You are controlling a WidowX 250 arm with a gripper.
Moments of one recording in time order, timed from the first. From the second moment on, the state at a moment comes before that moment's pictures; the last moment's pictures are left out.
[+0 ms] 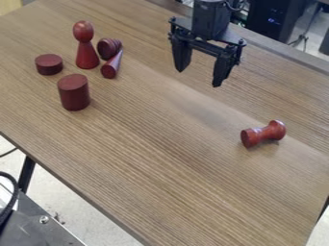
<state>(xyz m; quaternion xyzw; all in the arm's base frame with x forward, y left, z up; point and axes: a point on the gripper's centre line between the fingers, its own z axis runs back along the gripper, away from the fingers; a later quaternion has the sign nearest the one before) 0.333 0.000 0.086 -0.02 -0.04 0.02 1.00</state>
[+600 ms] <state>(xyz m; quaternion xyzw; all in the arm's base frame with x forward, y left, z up) 0.301 0.073 0.056 -0.03 -0.01 0.20 0.98</state>
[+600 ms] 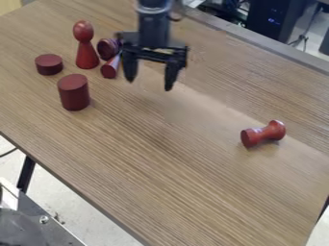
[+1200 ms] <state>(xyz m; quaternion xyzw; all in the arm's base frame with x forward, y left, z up) 0.288 0.110 0.063 -0.01 -0.01 0.27 0.96</state>
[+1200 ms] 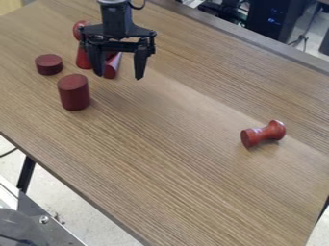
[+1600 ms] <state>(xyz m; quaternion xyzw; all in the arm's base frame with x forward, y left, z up) 0.296 0.119 0.080 0.02 -0.01 0.27 0.96</state>
